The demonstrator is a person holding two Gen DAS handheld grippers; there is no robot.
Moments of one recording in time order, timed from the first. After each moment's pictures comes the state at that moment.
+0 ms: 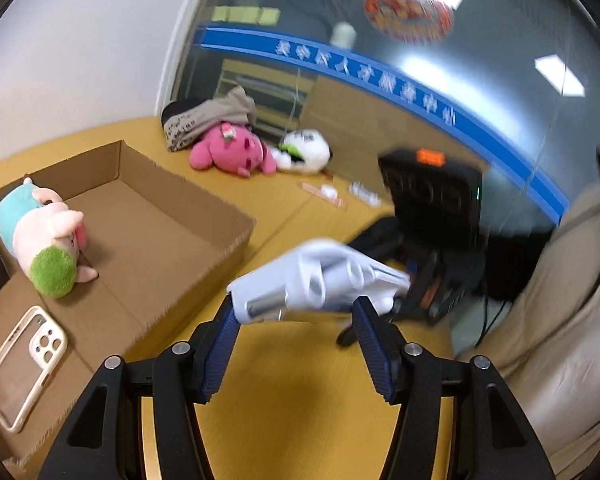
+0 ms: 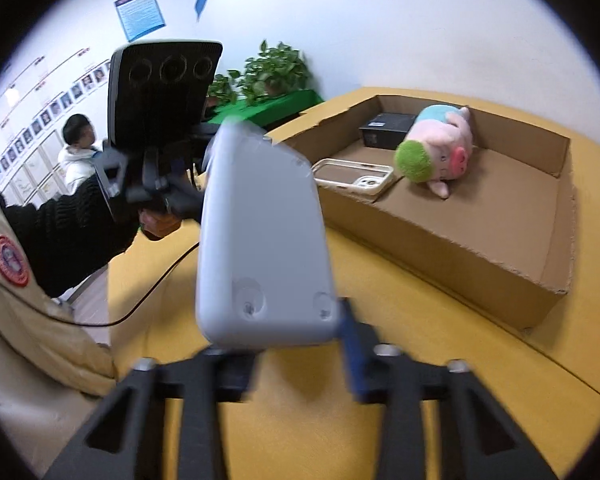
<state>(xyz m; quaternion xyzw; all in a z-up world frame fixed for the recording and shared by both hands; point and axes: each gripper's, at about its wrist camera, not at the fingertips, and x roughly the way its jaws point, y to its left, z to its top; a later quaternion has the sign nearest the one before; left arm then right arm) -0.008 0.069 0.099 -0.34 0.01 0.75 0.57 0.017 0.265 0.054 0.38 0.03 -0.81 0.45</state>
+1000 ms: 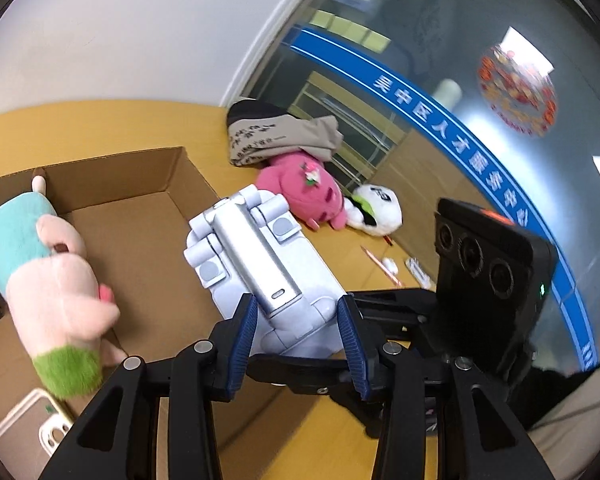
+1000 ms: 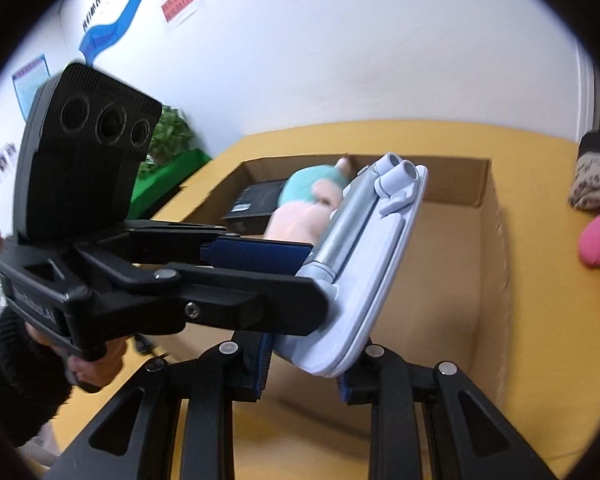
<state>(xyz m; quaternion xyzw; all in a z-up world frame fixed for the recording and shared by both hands) -0.177 0.130 0.091 -0.41 -0.11 0.76 0.49 -0.136 0.254 0.074 0.37 -0.03 -0.89 0.27</state>
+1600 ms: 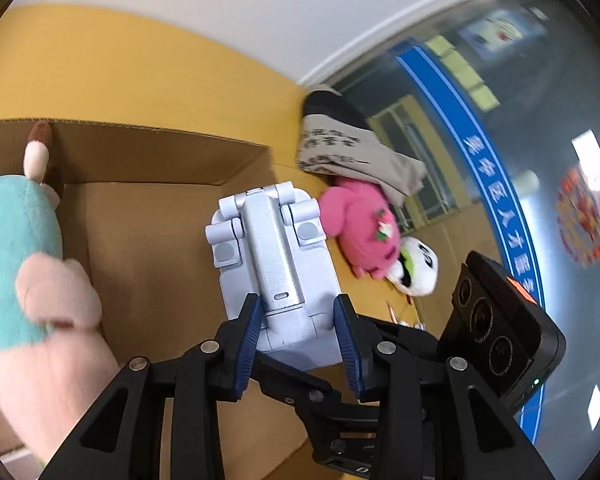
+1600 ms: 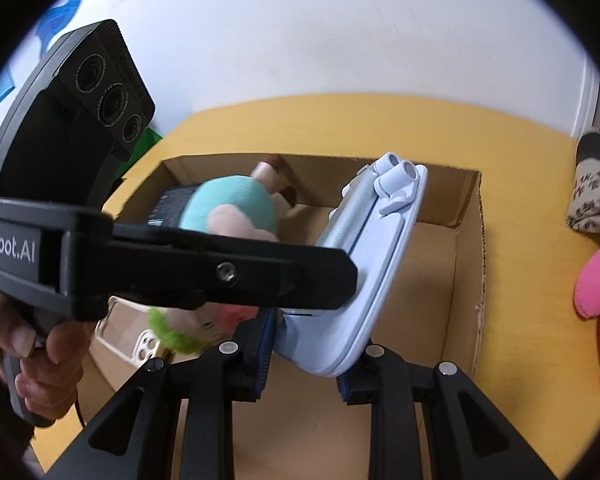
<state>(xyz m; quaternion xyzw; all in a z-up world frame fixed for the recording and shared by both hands) -0.310 0.154 0.040 -0.53 -0.23 0.72 0.39 -0.261 0.265 0.044 0.45 -0.02 -0.86 0.22</state>
